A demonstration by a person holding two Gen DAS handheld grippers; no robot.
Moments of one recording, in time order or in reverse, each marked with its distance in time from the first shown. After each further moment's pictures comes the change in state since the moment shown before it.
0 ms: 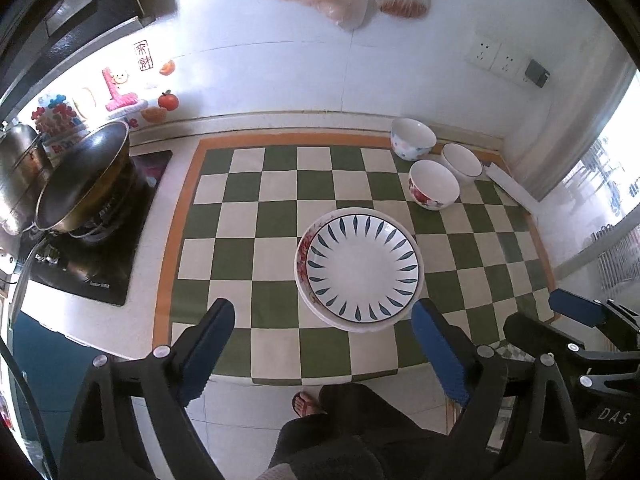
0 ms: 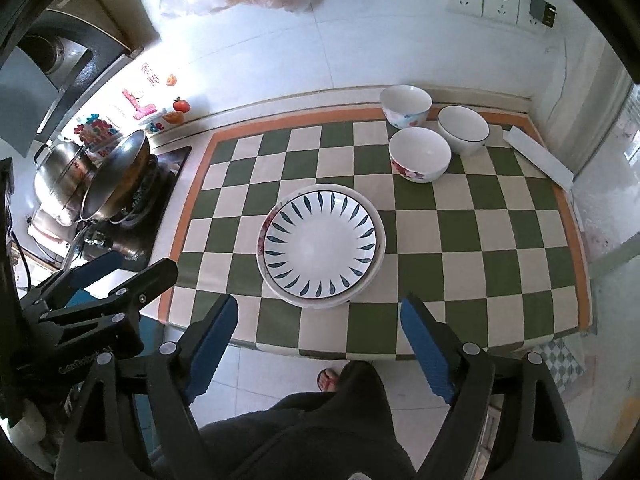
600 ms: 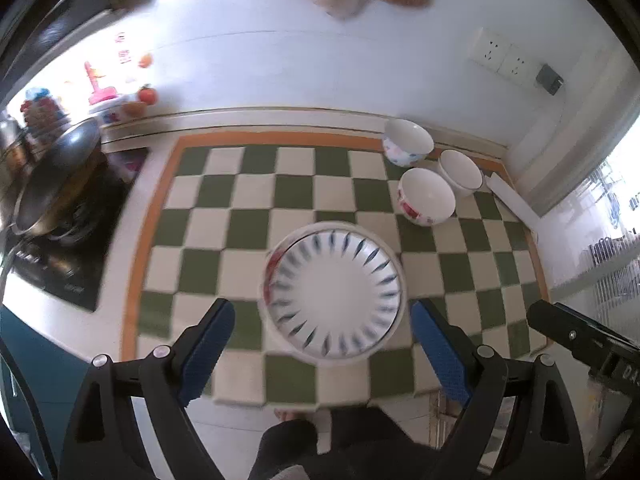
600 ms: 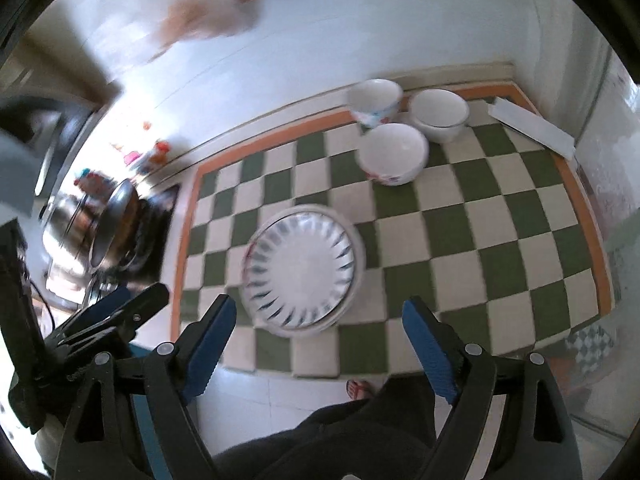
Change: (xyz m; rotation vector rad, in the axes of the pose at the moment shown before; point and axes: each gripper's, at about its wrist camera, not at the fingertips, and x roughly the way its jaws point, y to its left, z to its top) left arm 0.063 -0.044 0.052 -0.053 0.042 -0.009; right arm 0.029 -0.099 0.040 0.198 -0.005 0.089
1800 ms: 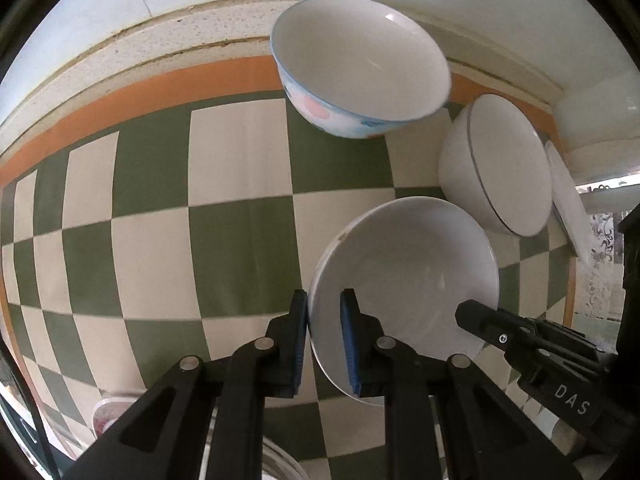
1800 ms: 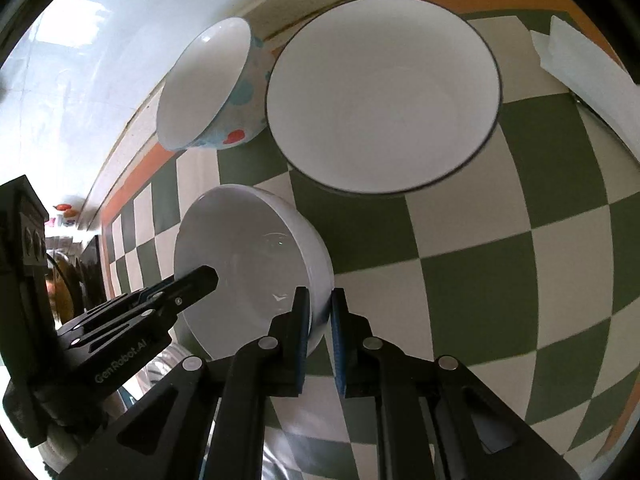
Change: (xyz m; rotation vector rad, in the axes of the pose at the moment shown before) left arm 0.290 -0.126 0.140 0.069 0.431 -0.070; right arm 0.275 -0.164 0.203 0.163 0.355 0.036
